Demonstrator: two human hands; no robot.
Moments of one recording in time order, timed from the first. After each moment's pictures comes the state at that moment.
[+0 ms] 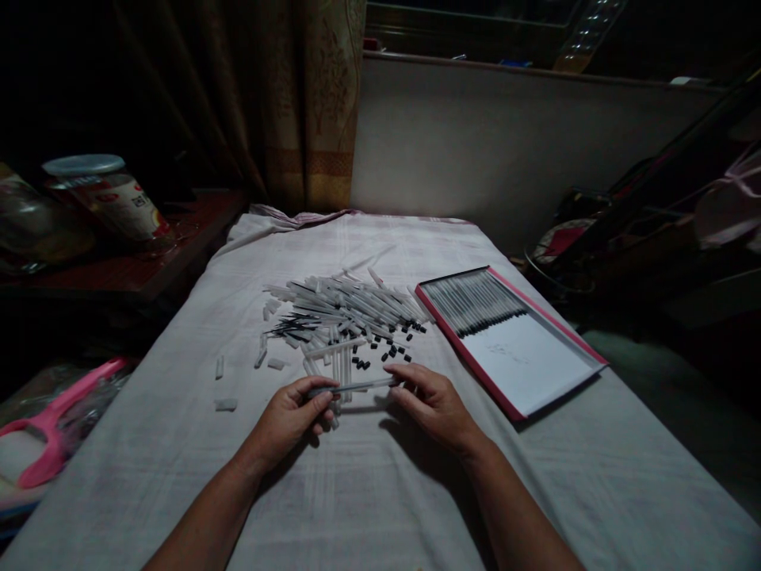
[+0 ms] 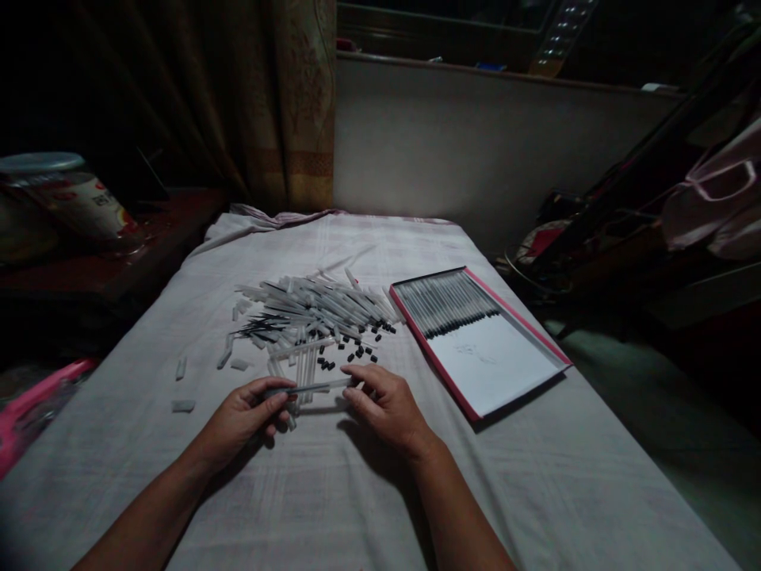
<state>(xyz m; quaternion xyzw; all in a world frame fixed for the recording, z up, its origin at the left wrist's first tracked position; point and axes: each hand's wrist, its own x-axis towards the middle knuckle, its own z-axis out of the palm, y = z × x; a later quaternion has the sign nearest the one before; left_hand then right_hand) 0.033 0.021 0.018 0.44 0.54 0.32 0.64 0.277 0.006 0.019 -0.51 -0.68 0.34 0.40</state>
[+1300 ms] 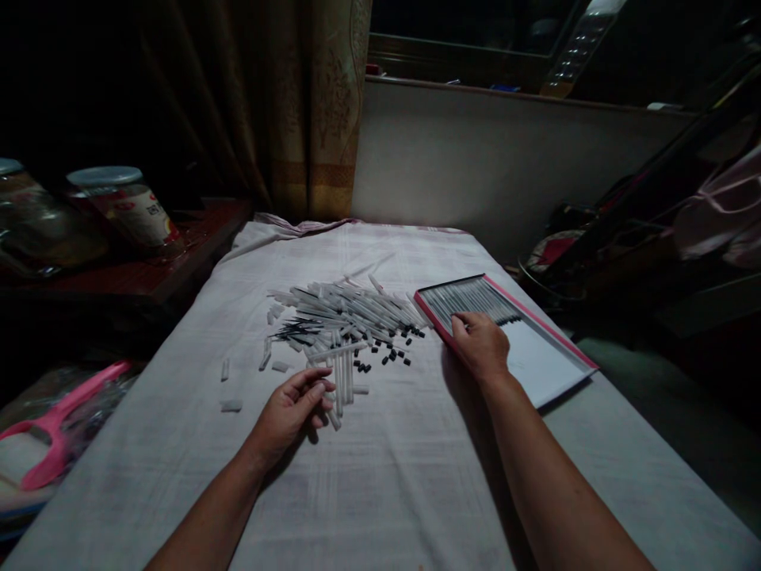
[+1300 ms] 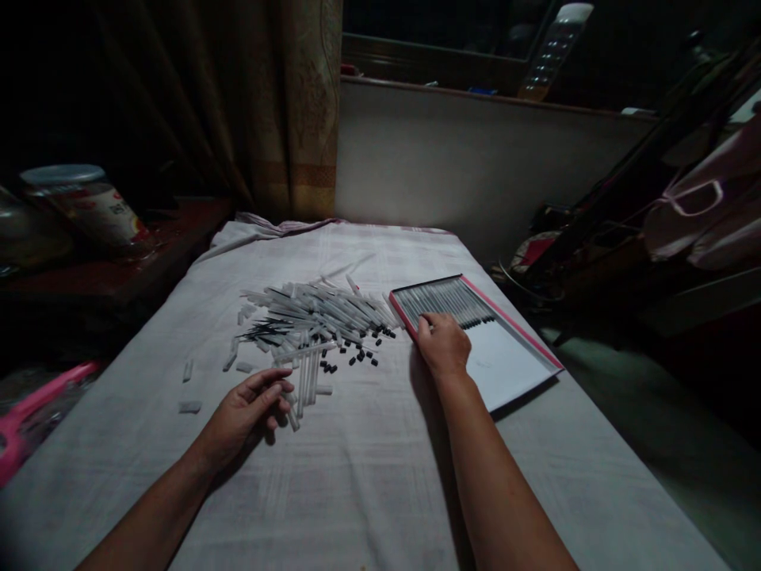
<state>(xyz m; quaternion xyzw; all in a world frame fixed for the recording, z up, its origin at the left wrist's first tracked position) 0.030 0.021 0.025 0.41 0.53 0.41 0.63 0.354 0.079 0.040 -0.80 -0.55 -0.03 0.24</state>
